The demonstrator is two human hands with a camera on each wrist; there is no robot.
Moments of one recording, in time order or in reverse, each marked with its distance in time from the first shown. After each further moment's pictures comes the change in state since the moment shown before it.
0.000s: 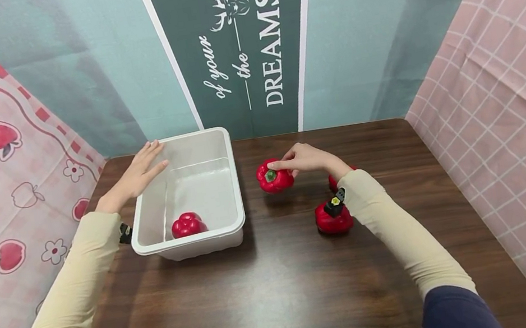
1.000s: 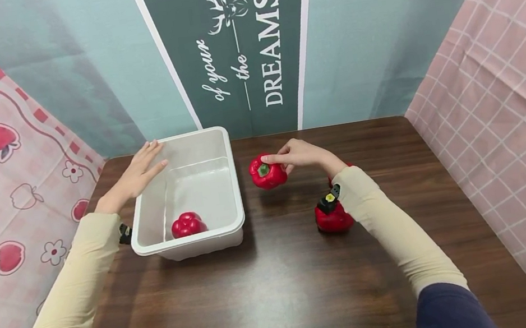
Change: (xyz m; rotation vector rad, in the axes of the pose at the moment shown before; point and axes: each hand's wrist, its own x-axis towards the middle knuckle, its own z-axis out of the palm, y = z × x) left_hand 0.004 0.002 -0.001 0.008 -0.013 -0.028; right_hand 0.011 -0.009 -0.009 0.076 -0.014 0.023
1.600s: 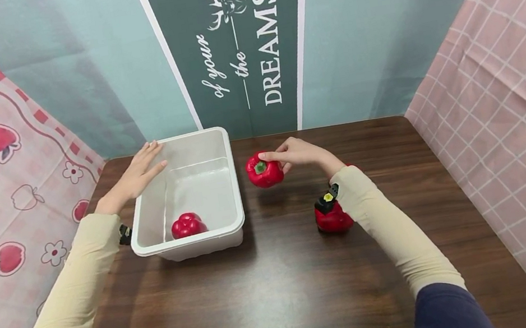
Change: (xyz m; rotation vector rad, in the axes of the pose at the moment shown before) left_hand -0.005 -0.001 0.001 -0.002 -0.003 0.011; right_hand -0.005 -0.006 0.008 0.059 0.007 -0.005
